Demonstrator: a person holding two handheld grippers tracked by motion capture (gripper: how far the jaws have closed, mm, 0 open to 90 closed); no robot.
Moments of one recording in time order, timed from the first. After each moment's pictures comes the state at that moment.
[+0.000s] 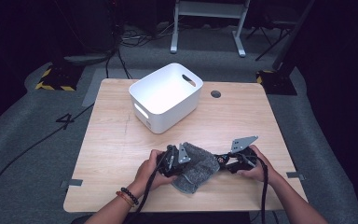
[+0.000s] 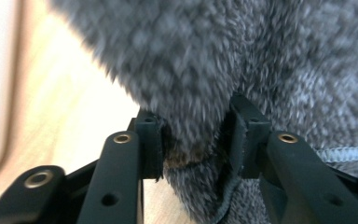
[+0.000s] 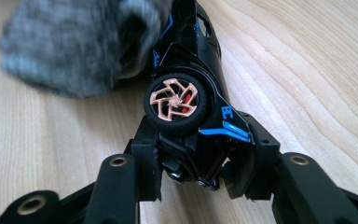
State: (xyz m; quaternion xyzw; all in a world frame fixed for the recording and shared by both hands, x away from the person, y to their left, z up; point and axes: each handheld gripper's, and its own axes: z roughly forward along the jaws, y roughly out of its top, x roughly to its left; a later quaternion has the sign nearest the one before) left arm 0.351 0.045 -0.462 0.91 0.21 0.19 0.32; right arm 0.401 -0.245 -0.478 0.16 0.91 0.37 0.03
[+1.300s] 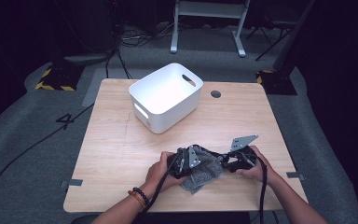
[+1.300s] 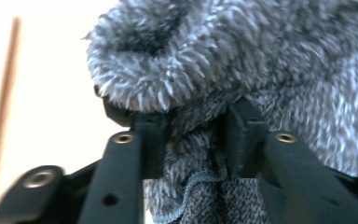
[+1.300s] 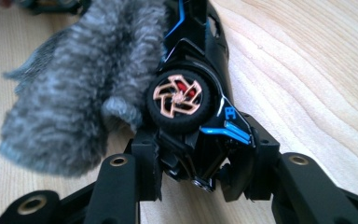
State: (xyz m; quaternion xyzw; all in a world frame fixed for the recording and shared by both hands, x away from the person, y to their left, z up) left arm 0.356 0.011 -0.482 0.90 0.21 0.23 0.30; right arm 0.401 -0.244 -0.478 0.19 0.91 0.38 0.02
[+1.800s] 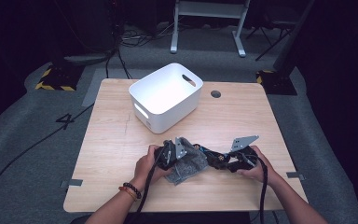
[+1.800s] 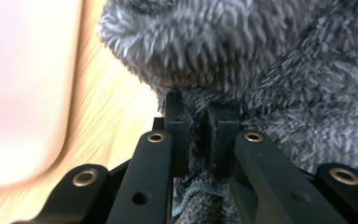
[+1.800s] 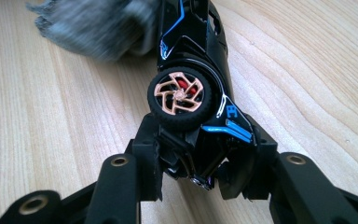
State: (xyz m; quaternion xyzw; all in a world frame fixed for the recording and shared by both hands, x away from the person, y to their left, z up) left arm 0.370 0.042 -0.480 0.90 0.22 0.25 0.29; right arm 0.400 -0.245 -0.477 0.20 0.91 0.37 0.04
